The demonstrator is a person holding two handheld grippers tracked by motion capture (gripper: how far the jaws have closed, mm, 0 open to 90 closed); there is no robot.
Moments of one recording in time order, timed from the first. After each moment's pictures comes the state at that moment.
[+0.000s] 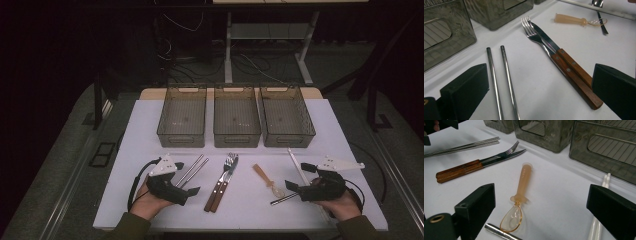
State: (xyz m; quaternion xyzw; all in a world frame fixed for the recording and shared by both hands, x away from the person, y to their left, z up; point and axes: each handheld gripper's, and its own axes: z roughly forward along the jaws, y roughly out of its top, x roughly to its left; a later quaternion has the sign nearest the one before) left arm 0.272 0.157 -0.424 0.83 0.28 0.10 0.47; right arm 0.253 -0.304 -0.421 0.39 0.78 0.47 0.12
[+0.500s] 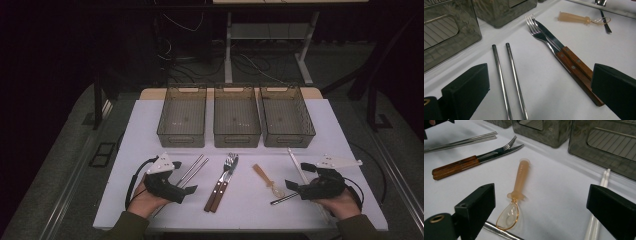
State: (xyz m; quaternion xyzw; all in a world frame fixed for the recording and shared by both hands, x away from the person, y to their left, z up) left arm 0.276 0.164 -0.424 0.83 0.28 0.10 0.46; right arm 0.259 -0.305 -0.421 0.40 0.79 0.45 0.11
